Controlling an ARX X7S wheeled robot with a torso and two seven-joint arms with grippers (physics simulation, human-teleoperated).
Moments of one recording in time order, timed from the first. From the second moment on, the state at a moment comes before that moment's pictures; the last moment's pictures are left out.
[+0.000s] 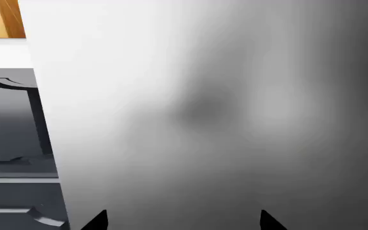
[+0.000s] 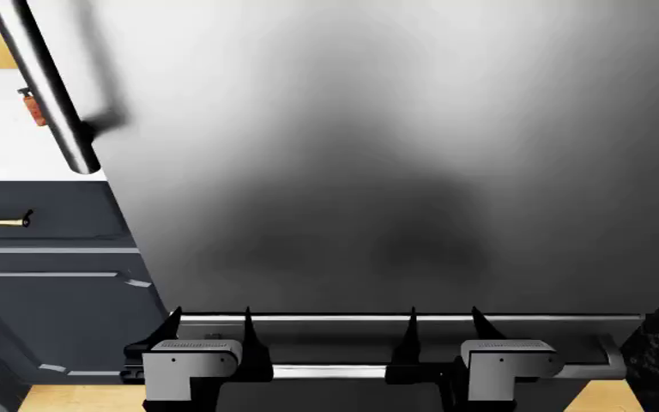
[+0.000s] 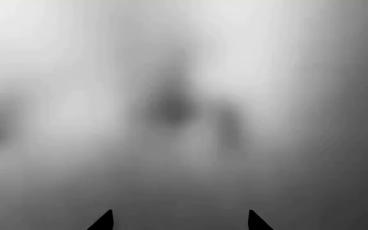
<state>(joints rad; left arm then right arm) 0.00 0.00 0.00 0.00 0.00 0.00 0.00 0.00 0.00 0.00 0.00 0.00 0.00 0.00</state>
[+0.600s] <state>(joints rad) 0.04 -0.07 0.01 0.10 -0.06 0.00 -0.10 -0.02 0.06 -0.08 -0.03 -0.05 -0.05 0.17</state>
